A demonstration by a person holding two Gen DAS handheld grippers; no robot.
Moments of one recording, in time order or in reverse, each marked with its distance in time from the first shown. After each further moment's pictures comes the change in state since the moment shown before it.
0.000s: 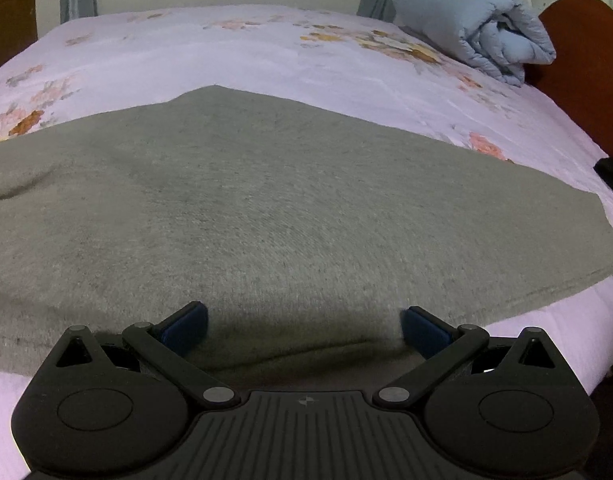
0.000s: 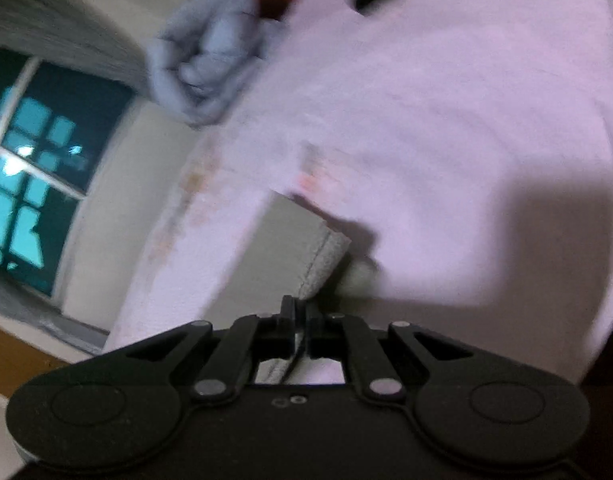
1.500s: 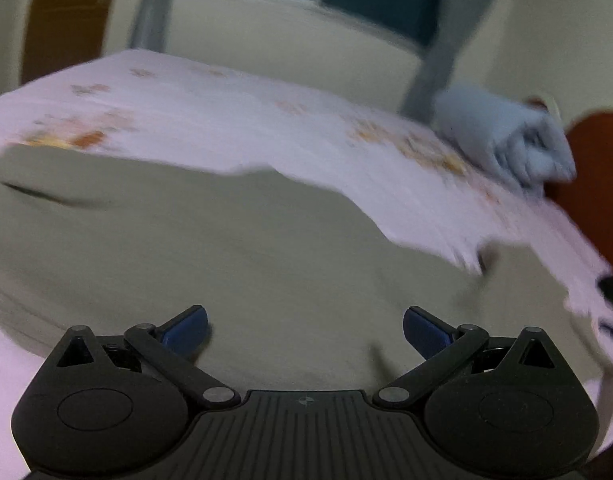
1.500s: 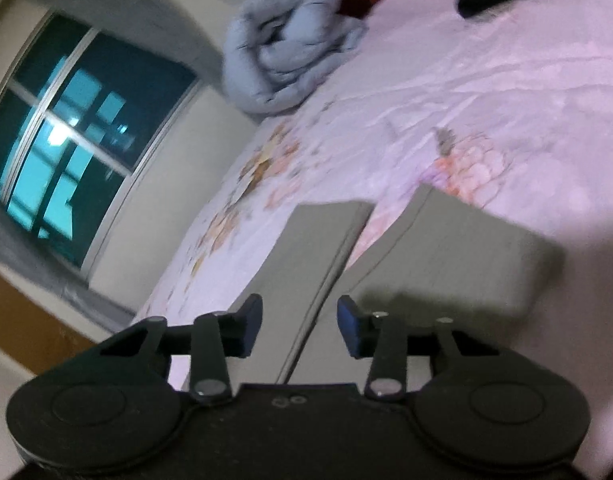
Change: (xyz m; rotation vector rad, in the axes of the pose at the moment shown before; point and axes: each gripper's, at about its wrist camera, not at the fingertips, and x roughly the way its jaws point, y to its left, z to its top) left arm -0.021 0.013 -0.006 -0.203 -0.250 0.042; right arm 0.044 0.089 -0.021 -0.144 -0.027 0.124
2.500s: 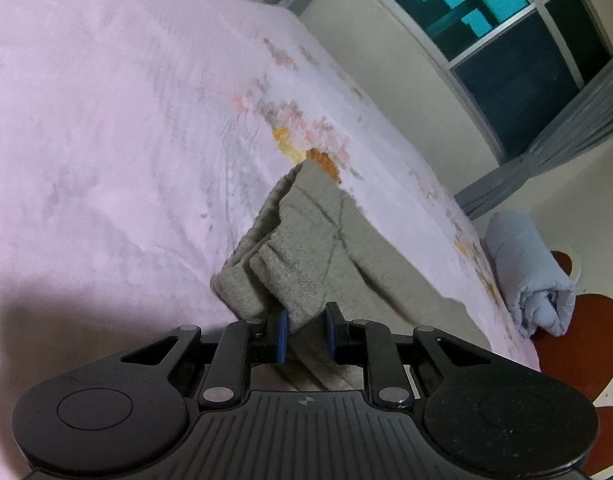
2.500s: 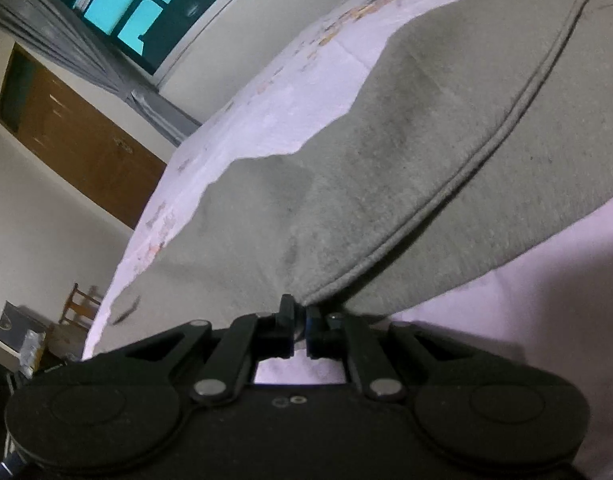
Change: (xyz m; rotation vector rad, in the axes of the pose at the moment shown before) left arm -0.066 0.343 0.031 -0.515 -0.006 -0.105; right arm 0.022 0.130 -0.222 -0.335 0.431 0.155
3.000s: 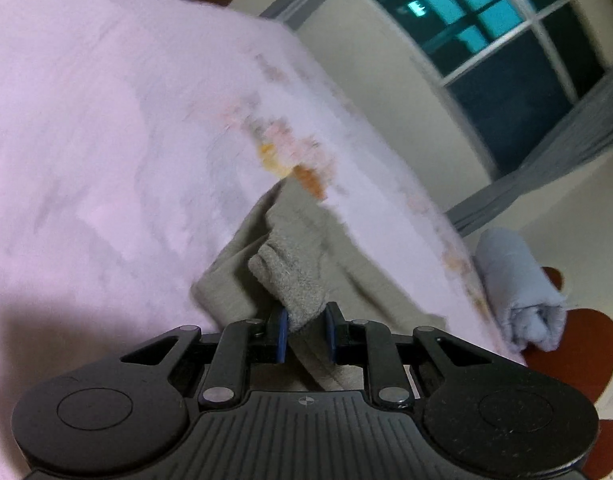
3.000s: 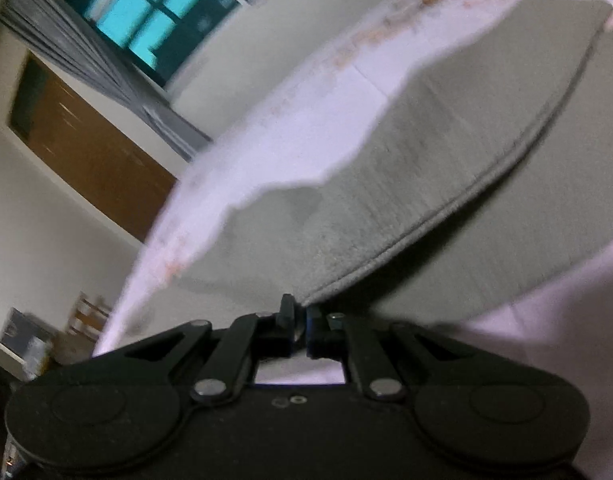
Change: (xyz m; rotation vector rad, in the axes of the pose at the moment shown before) left arm -0.014 -0.006 0.004 -0.026 -0.052 -0.050; right arm -0.026 0.019 0.005 -0.016 -0.070 0.049
